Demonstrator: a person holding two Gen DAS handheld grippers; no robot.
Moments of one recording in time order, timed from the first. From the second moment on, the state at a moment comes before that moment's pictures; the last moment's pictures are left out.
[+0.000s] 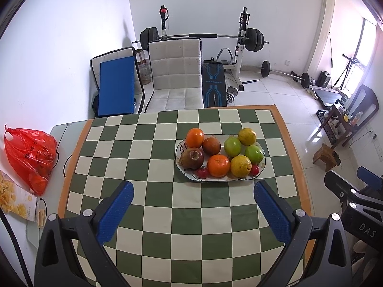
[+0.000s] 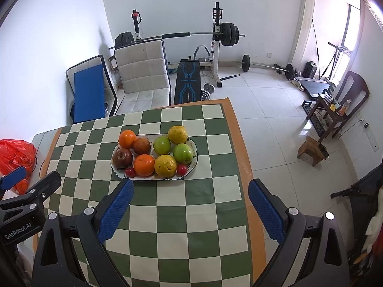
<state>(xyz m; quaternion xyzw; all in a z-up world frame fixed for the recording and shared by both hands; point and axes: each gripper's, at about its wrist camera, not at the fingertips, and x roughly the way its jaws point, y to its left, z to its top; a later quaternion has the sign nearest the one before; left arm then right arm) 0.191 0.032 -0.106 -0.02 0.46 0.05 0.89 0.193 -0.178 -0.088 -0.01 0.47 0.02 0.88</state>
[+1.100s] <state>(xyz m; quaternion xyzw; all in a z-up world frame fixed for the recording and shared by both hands) 0.196 0.022 -0.098 -0.02 0.46 0.05 0.89 0.196 -0.182 -0.074 0.00 0.46 0.02 0.89</state>
